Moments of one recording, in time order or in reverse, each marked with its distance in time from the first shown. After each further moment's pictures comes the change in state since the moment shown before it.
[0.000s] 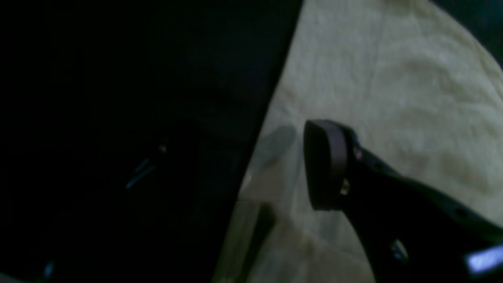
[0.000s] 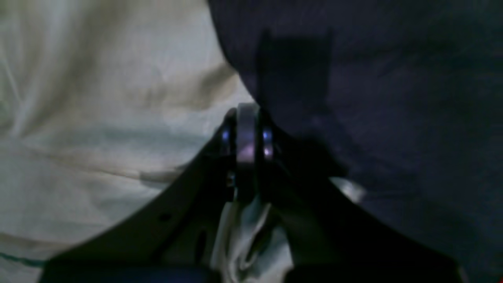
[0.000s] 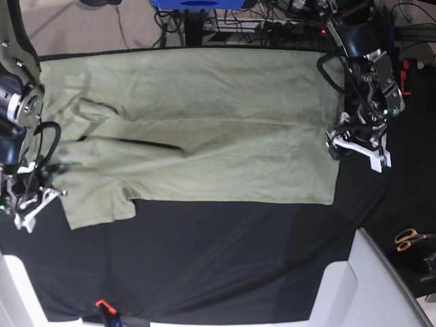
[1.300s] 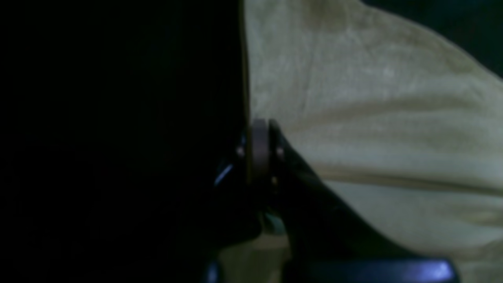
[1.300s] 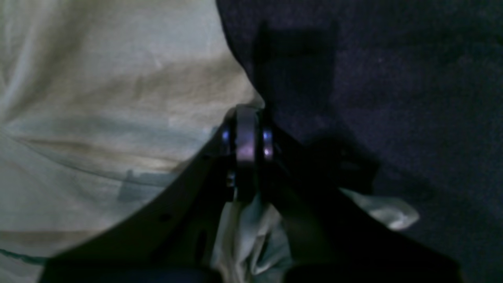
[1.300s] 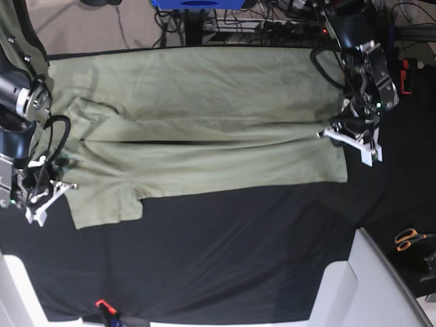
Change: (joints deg) left arm 4.1 1.9 1.1 6.3 0.5 0.0 2.9; right arm -1.6 -2.4 -0.1 0.3 -0.2 0.0 0.1
